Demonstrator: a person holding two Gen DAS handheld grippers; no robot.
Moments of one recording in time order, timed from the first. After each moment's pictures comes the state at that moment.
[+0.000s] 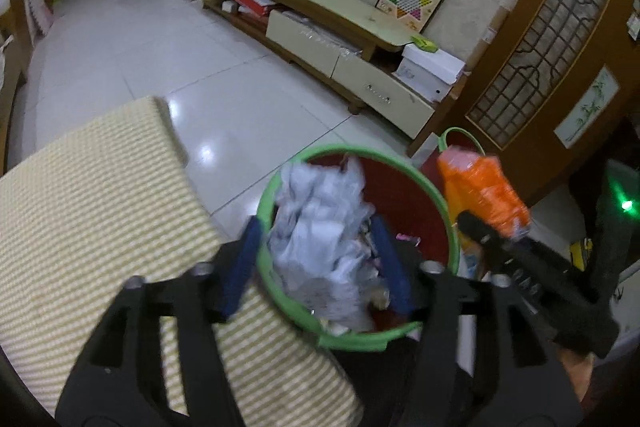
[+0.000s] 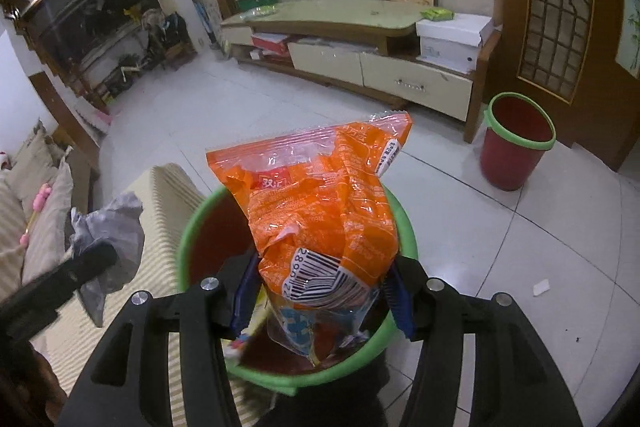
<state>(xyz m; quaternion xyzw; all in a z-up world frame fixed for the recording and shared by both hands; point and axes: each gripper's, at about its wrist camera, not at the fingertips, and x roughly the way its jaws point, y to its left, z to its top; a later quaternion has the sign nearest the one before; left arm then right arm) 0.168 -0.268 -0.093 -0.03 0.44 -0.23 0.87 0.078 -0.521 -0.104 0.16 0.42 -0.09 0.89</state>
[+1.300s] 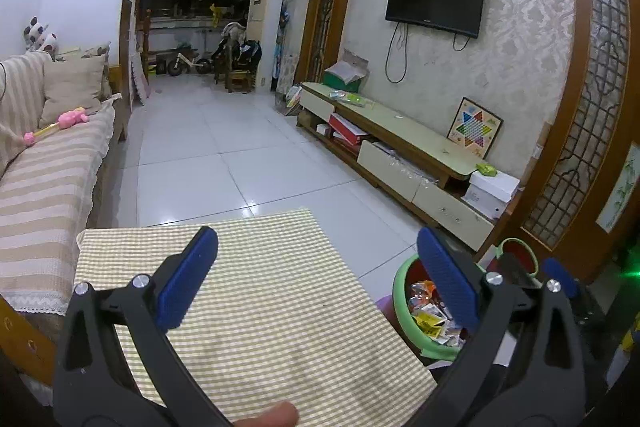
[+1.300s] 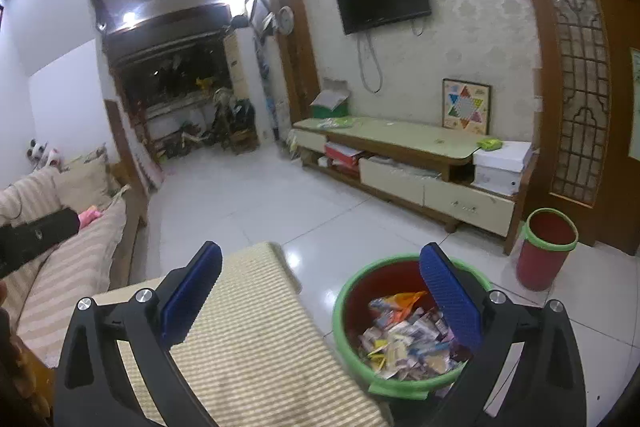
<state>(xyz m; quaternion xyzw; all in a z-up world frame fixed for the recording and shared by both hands) 0.055 -0.096 0.032 -0.07 0.24 -0.08 0.97 -0.010 -0.353 0.013 0.09 0.21 -0.02 0.97</state>
